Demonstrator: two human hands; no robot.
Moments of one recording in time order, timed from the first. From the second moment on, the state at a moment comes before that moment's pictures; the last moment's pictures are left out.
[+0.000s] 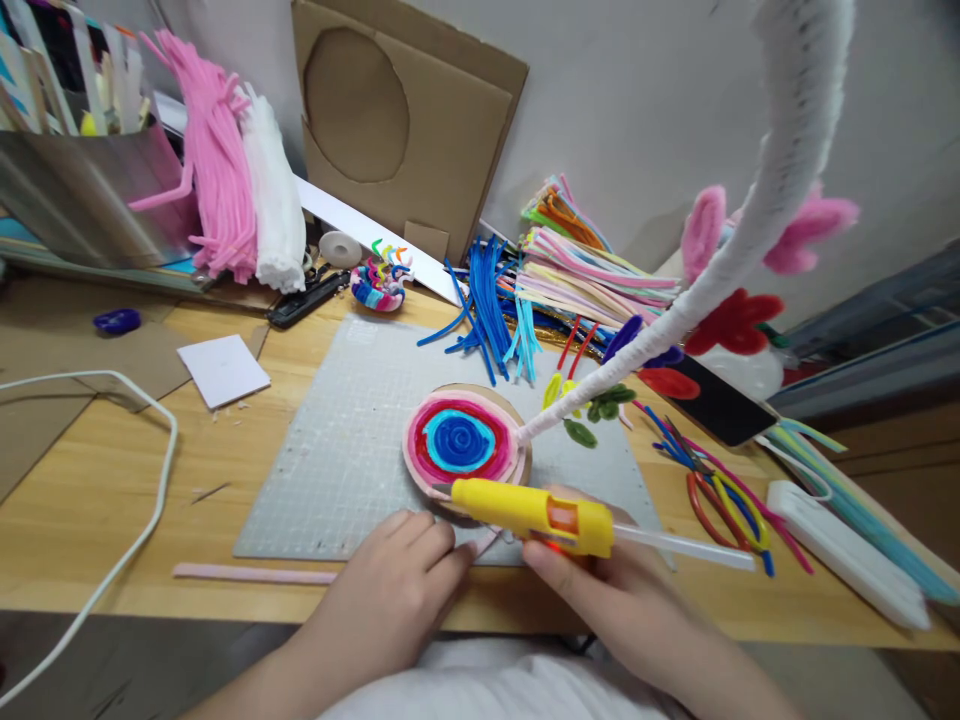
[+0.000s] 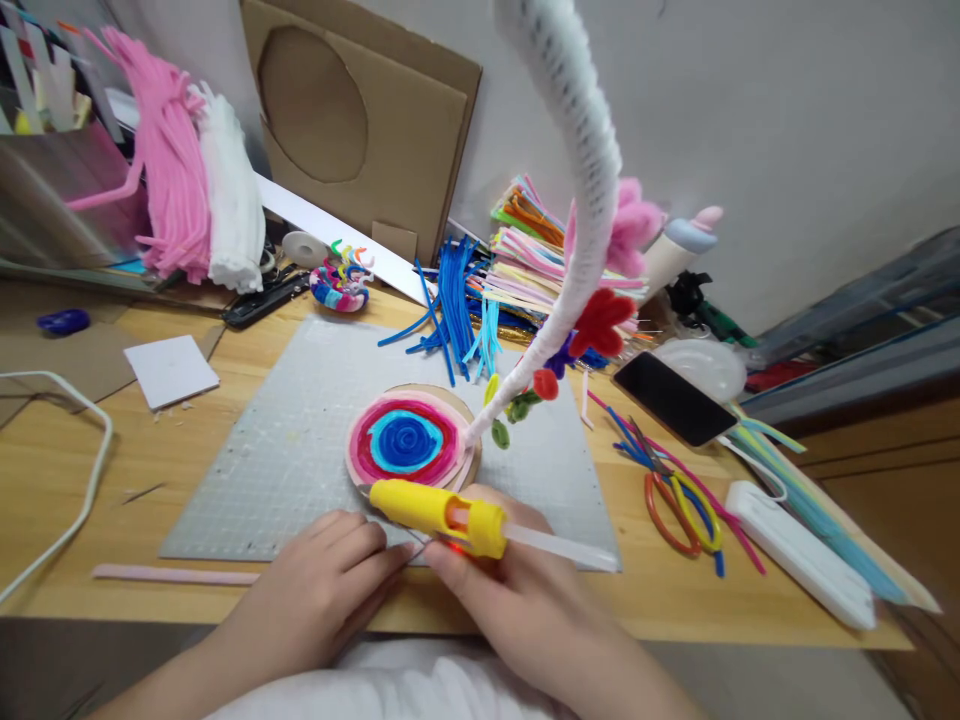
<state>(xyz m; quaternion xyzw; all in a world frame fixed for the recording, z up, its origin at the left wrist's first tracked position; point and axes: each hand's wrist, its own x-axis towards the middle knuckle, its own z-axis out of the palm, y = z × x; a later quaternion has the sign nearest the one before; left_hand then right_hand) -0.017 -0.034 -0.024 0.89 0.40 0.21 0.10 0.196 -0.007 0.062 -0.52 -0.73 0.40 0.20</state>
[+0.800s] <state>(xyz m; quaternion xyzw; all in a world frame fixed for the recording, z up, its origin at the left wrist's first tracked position) -0.018 -0.034 -0.018 0.89 0.40 0.19 0.11 0.275 -0.007 0.025 -0.53 -0.47 0.64 0.29</state>
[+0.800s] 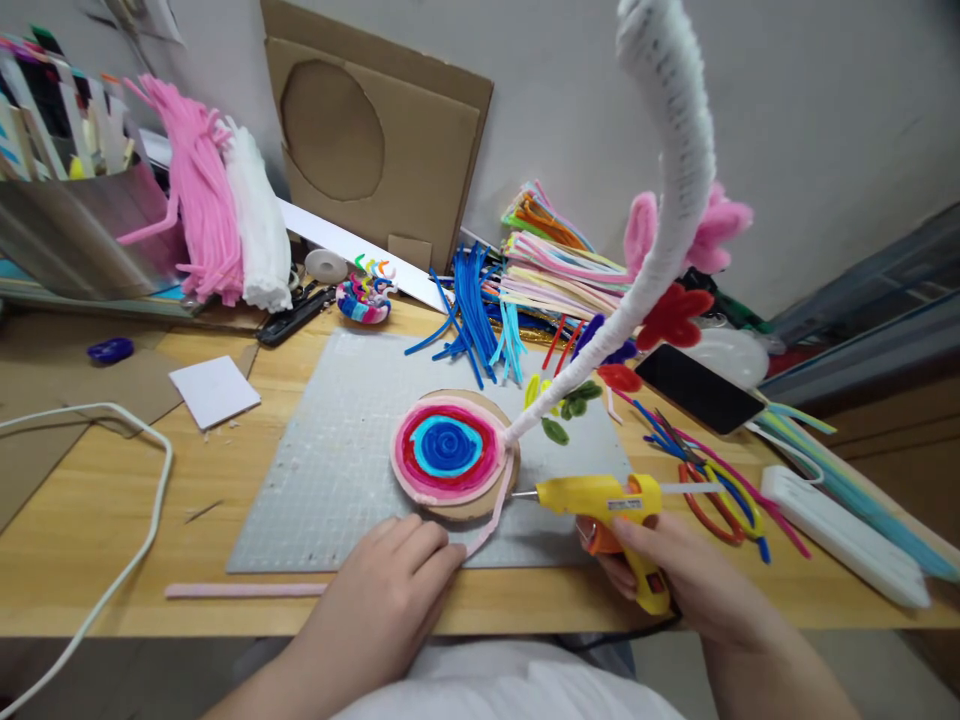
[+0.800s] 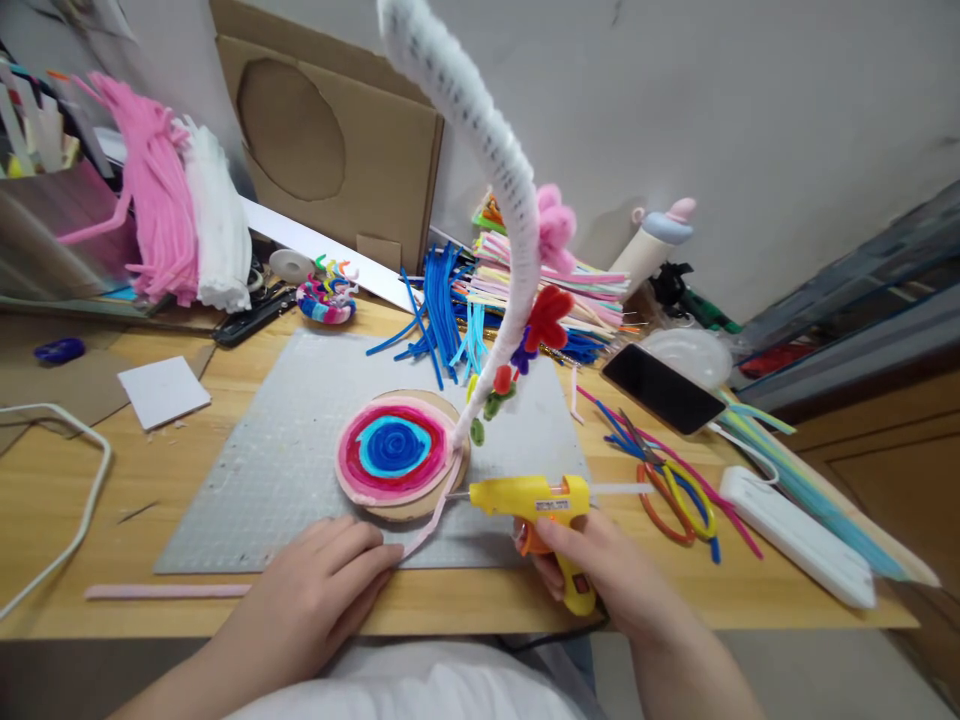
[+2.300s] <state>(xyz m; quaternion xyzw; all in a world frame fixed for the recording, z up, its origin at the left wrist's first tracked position) -0.026 -0.035 -0.020 0.88 0.41 0.21 0.13 0.229 0.018 0.003 -0.49 -0.84 0.11 0.19</state>
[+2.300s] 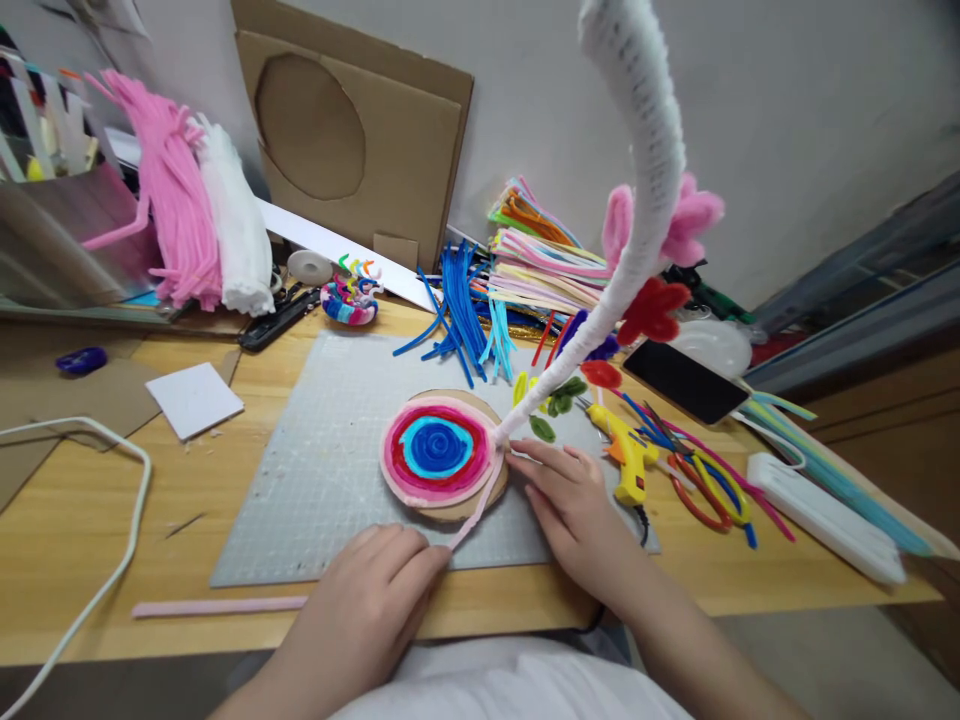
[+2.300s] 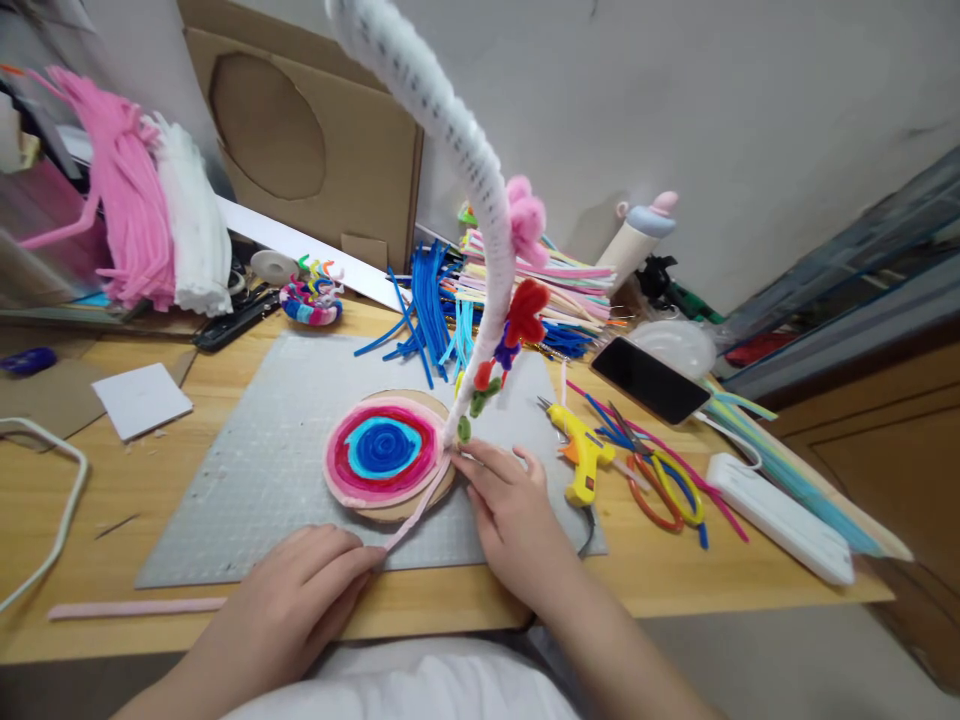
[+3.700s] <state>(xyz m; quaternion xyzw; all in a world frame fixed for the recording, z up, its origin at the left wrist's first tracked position) -0.032 -0.033 -0.008 0.89 0.44 0.11 0.06 0.219 0.009 0.012 -0.43 -0.88 0.07 0.21</state>
